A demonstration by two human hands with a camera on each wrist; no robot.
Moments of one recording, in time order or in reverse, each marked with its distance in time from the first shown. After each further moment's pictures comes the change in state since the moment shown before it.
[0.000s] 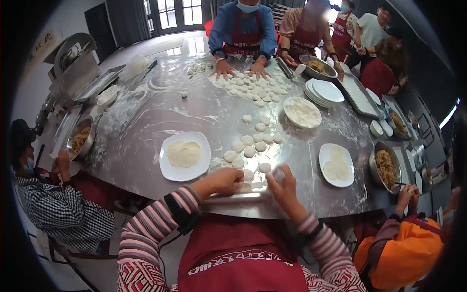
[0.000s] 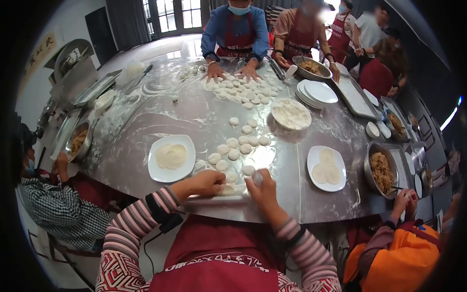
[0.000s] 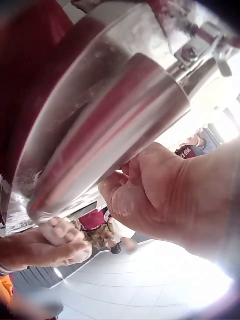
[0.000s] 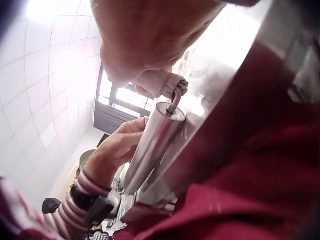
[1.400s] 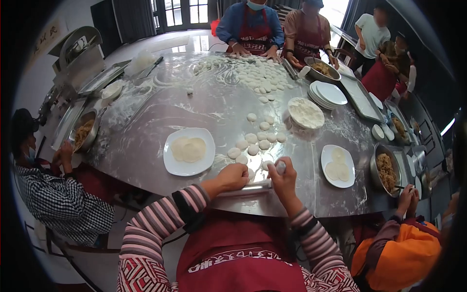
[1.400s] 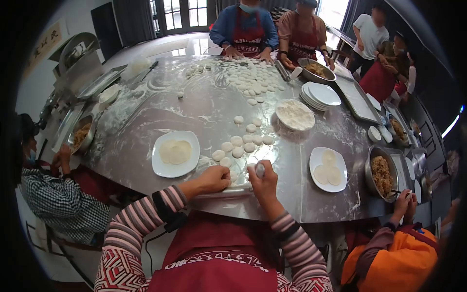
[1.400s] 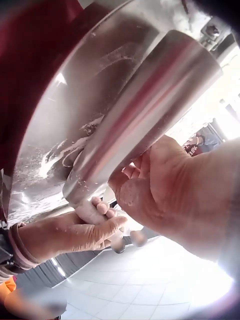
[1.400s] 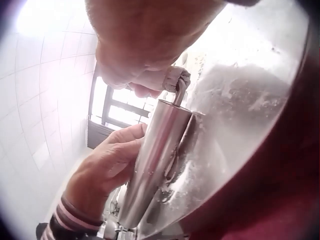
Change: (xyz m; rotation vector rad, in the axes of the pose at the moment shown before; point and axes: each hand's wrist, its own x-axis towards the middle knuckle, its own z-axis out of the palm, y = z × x) left_hand 0.005 0.011 0.014 -0.159 0.222 -0.125; right_hand 0.012 -0.003 0.014 0.177 0.044 0.087
